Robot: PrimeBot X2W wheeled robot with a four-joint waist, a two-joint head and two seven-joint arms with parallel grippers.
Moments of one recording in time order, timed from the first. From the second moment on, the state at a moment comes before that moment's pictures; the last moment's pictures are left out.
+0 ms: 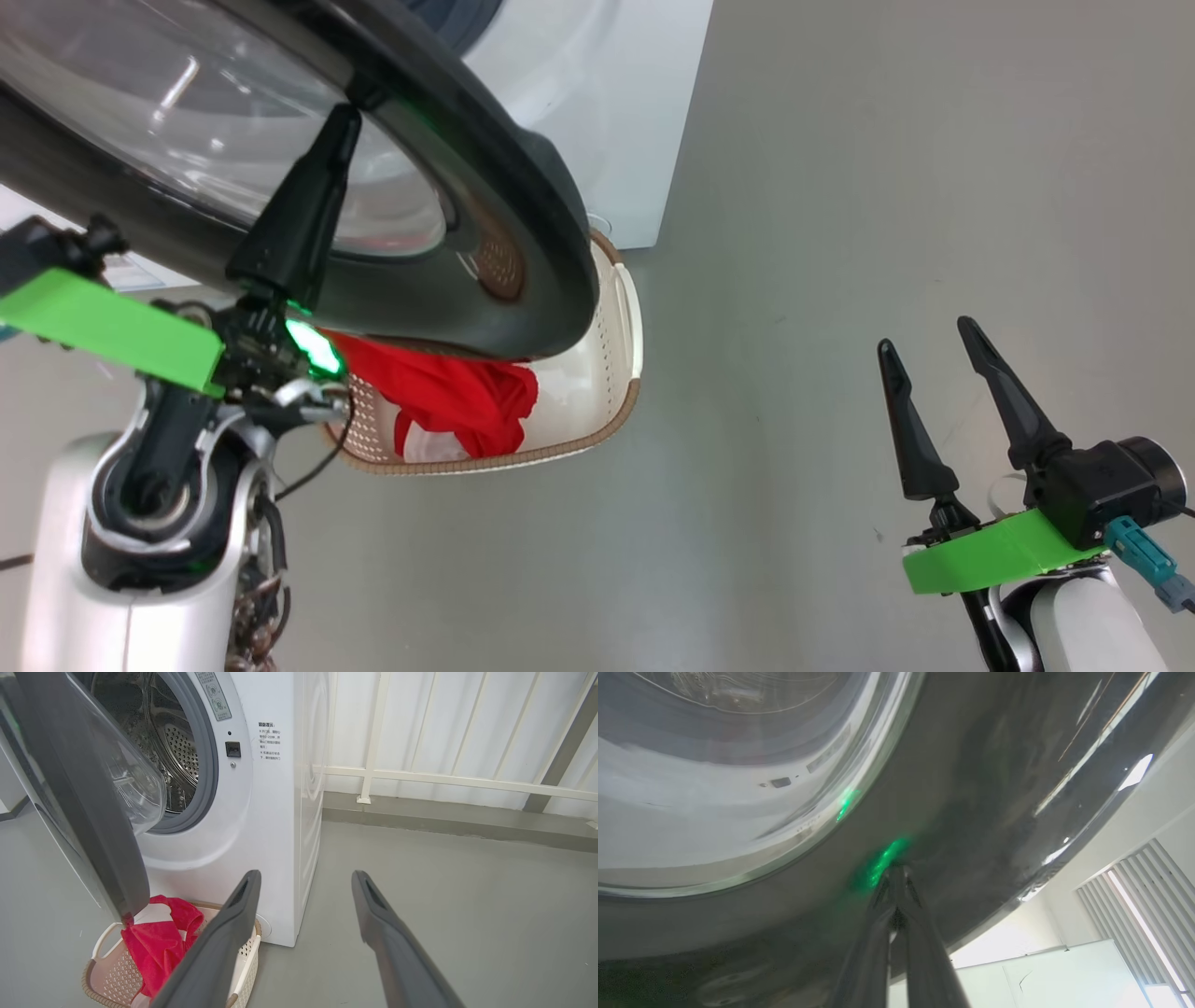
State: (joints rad) left arm -0.56 0.04 -0.01 -0.09 -1.63 0.17 0.30; right arm -0.13 -0.04 0.01 0.08 0.13 0.13 -0.25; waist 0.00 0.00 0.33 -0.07
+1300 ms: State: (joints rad) left arm -0.92 0.03 -0.03 0.22 -1.62 0.06 0.21; right arm -0.19 -0.04 0.01 0.06 0.14 0.13 -0.25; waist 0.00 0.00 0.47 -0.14
